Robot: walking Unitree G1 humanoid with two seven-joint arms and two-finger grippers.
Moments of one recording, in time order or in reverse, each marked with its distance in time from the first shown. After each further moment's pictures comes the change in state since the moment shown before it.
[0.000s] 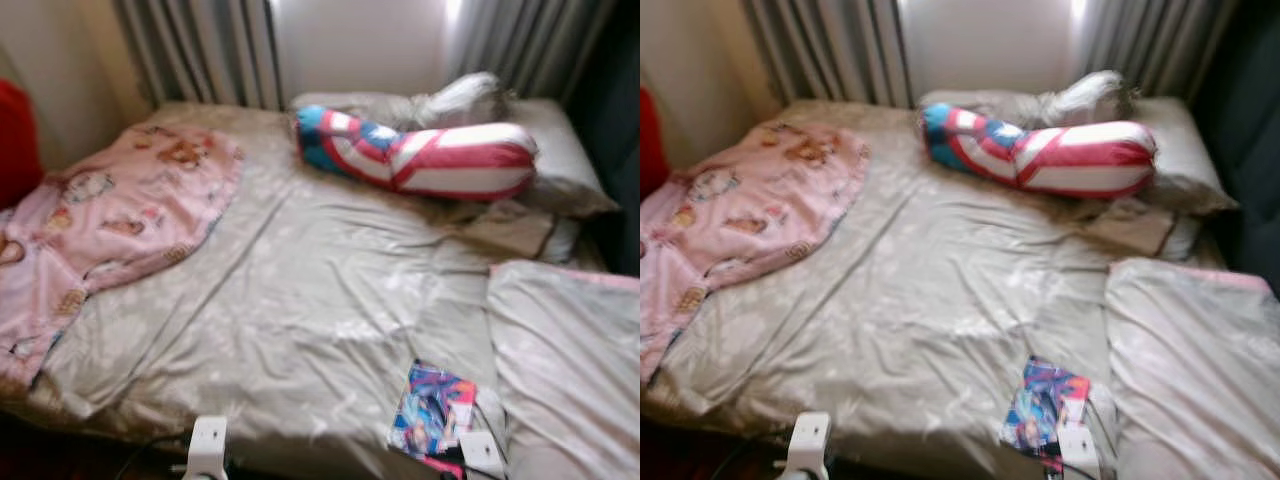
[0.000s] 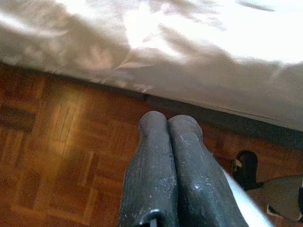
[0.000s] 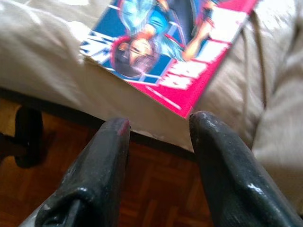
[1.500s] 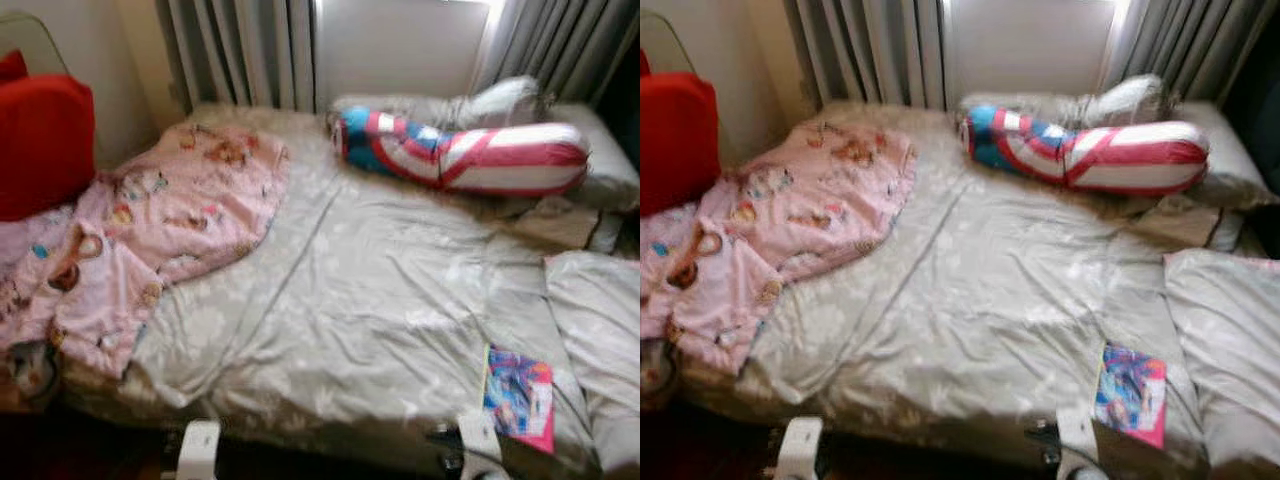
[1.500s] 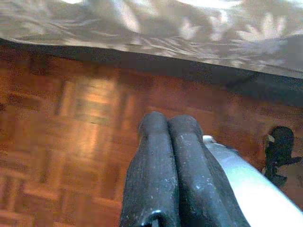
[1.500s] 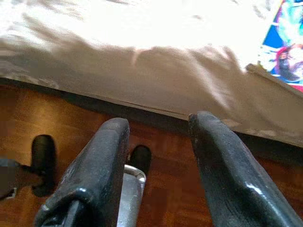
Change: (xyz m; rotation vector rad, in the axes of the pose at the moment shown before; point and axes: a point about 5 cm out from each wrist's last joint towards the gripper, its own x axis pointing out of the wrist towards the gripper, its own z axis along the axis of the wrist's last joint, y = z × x) left arm -0.003 0.014 -0.009 0.023 0.036 0.035; right arm 0.006 0.006 0.026 0.019 -0.039 0.026
